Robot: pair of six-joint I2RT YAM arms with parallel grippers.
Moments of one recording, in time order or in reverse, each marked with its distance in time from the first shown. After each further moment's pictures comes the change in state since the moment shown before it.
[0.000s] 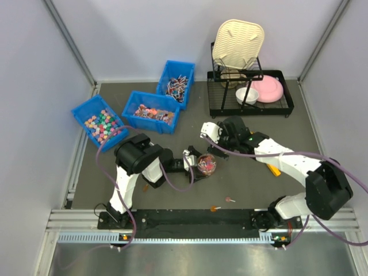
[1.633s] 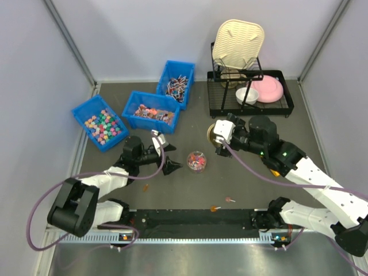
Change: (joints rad) left arm 0.356 -0.915 -0.116 -0.969 0.098 -0.145; right arm 0.083 -0.422 0.071 -0.054 -0.127 -0.028
